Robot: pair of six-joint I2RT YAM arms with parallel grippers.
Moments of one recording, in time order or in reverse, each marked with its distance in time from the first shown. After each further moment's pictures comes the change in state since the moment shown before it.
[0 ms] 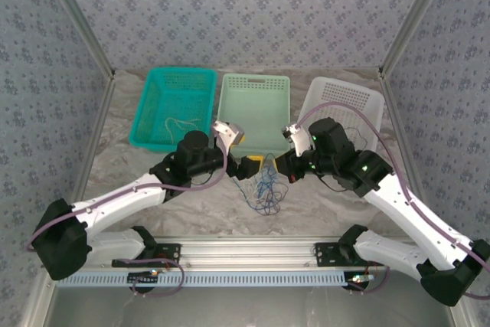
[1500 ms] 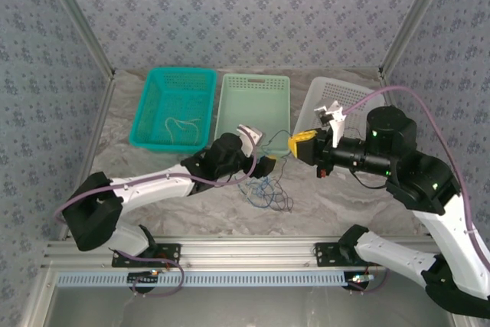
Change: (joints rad) left arm -0.113 0.266 0.119 -0.062 -0.277 -0.055; right arm 0.010 -0.072 0.437 -0.148 -0.054 -0.046
